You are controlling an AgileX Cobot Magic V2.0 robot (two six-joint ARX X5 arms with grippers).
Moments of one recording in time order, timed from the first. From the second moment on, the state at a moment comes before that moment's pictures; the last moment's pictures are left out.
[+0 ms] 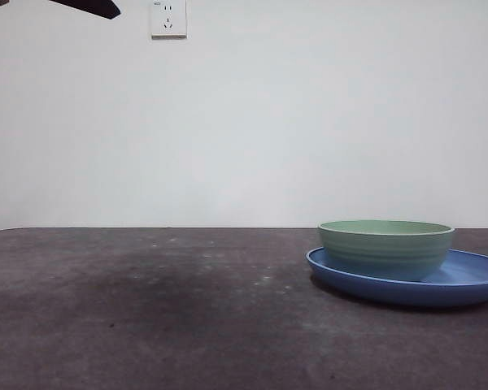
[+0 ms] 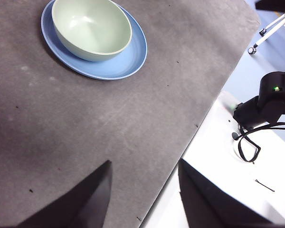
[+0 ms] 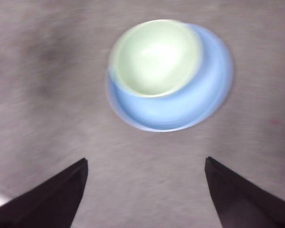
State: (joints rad) left arm -0.55 1.03 1.07 -0.83 0.57 0.01; right arm 0.16 0.77 1.07 -1.14 -0.24 0.04
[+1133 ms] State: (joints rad) left arm -0.55 1.03 1.07 -0.83 0.57 0.01; right arm -0.08 1.48 0.92 -0.53 -0.39 0.11
